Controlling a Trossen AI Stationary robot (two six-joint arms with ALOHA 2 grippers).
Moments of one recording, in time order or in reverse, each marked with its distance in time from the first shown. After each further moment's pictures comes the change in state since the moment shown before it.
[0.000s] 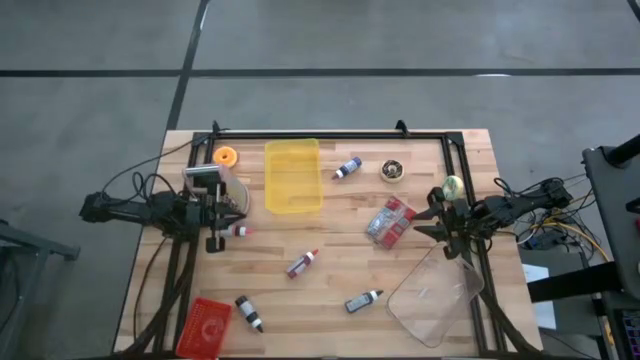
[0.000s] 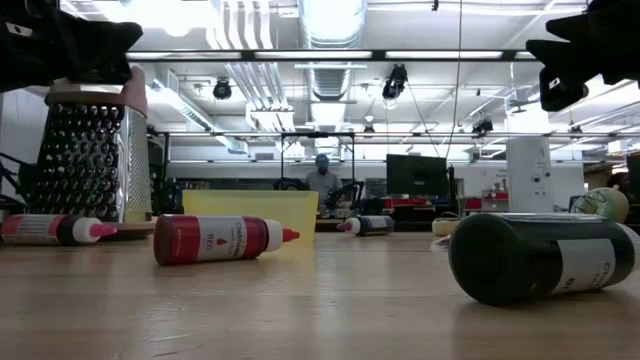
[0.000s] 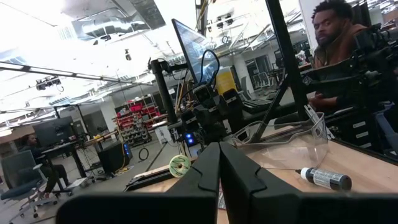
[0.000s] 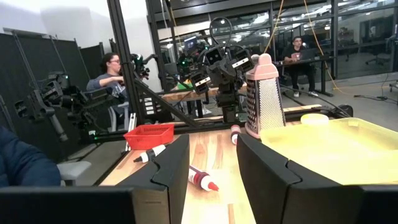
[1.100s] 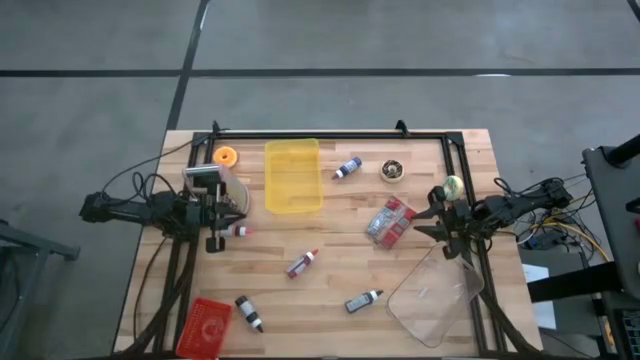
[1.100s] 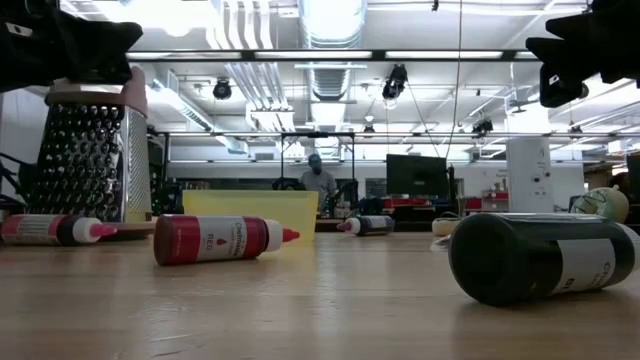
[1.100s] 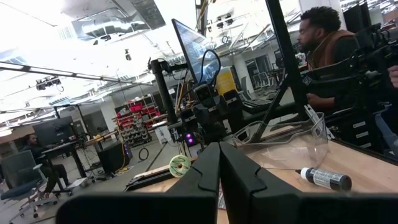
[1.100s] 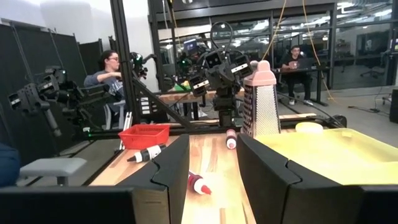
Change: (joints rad) left arm 0.000 0.000 0.000 0.000 0.000 0.000; right arm 0.000 0.000 0.000 0.003 0.002 -0.061
